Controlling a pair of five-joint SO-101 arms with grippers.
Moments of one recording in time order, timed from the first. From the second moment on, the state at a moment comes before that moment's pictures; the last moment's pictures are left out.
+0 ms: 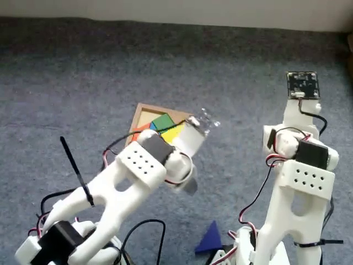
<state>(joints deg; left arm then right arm) 38.4 -17.5 32.5 71.9 2.4 12.0 -38.6 32.5 65.5 15.3</state>
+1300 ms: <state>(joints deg) 42.3 19.6 8.1 79.3 2.9 18.9 -39.2 39.4 58.0 10.6</state>
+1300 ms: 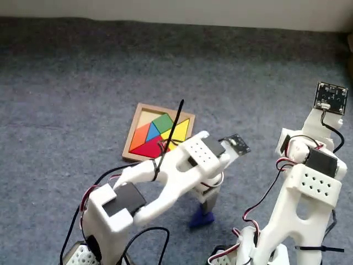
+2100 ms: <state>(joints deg) 53.2 3.8 22.2 71.9 9.7 19.1 -39.2 39.4 58.0 10.6</state>
